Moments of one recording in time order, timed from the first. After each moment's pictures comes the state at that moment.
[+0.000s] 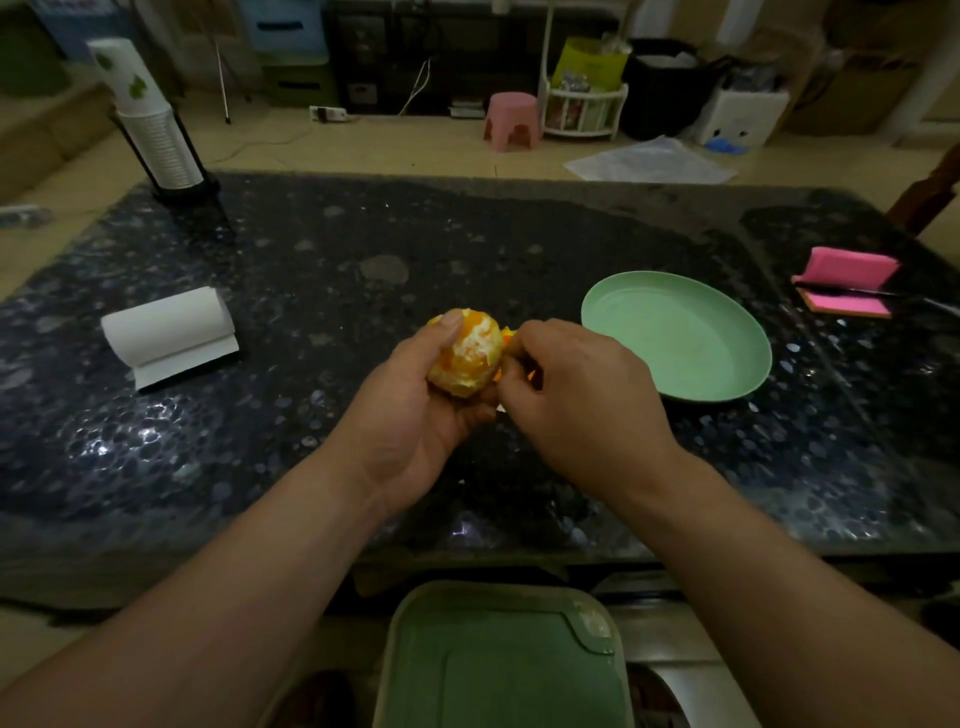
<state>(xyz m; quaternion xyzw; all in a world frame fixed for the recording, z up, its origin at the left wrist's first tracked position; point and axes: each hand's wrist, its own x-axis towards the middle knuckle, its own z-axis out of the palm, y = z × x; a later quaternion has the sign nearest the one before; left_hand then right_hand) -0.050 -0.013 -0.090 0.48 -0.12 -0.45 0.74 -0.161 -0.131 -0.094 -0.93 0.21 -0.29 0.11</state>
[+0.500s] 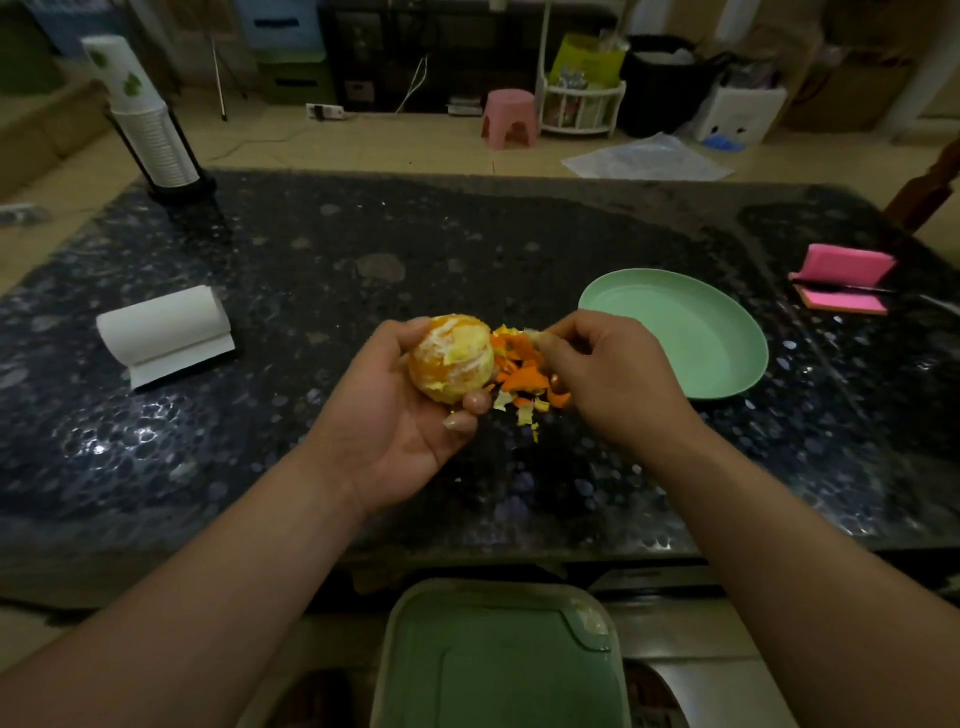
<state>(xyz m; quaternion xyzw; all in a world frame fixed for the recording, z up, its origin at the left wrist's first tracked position) -0.036 -0.006 -0.095 0.40 -0.06 -0.57 0.72 -0.161 -0.177 -0.110 -0.84 0.32 -0.23 0.38</state>
